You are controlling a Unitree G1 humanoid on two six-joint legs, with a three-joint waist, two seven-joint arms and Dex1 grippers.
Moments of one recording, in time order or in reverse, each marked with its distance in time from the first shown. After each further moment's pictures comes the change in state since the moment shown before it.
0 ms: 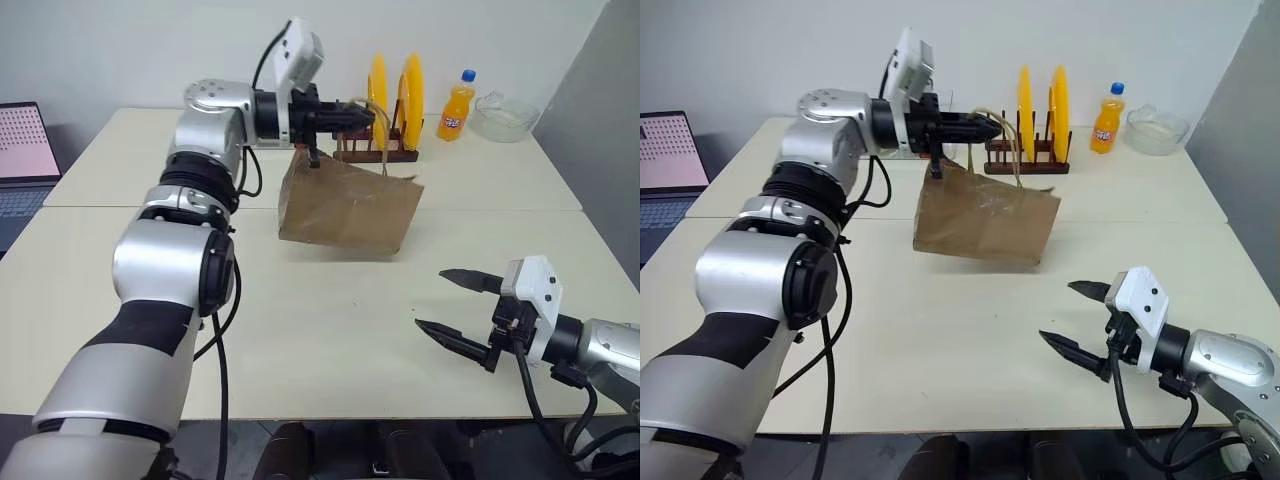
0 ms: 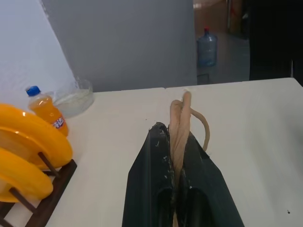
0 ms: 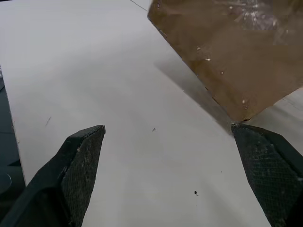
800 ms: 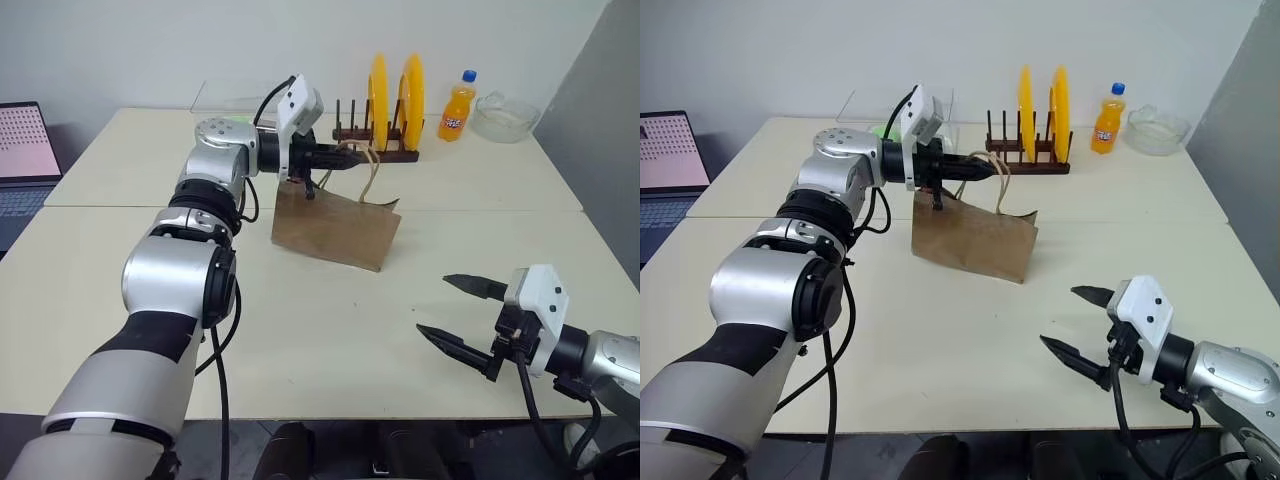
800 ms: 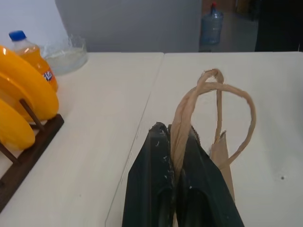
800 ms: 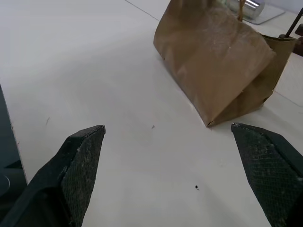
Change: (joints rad) left arm 0.093 0.029 -0.028 0.025 0.093 -0.023 -0.009; right arm 0.048 0.011 -0.033 -0.049 0.024 0.001 -0.056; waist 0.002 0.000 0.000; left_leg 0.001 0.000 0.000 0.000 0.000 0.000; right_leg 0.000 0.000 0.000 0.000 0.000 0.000
